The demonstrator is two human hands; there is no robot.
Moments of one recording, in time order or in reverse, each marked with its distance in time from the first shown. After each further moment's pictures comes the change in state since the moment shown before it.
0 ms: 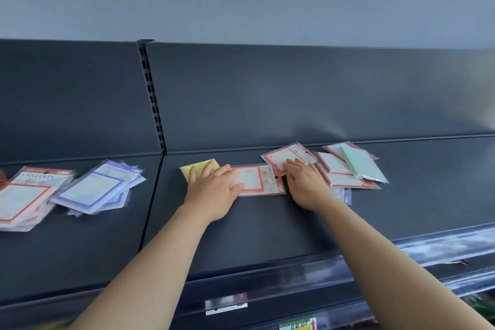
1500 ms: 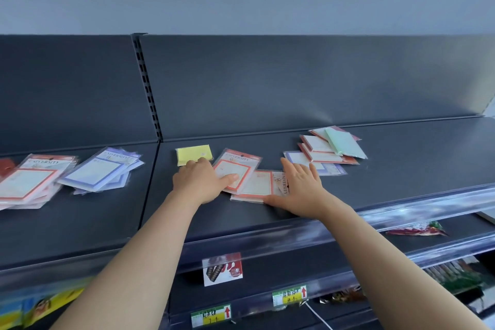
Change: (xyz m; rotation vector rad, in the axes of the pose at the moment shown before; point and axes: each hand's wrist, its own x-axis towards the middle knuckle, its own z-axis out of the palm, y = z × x) left_hand -0.034 0.011 -0.015 -0.135 0.003 -0.317; right_hand -0.079 -0.017 -0.010 -0.060 -0.114 0.053
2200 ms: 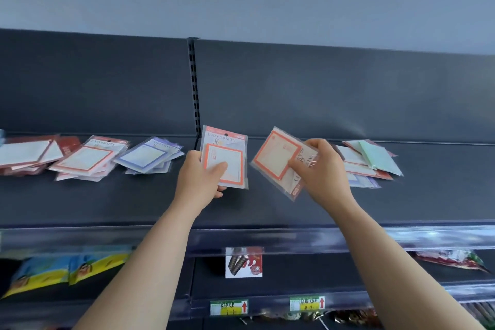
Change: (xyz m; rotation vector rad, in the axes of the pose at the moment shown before) left_hand -0.053 -0.051 -0.026 -0.981 0.249 -0.118; right_hand -0.009 -0.056 -0.030 0.724 0.431 0.011
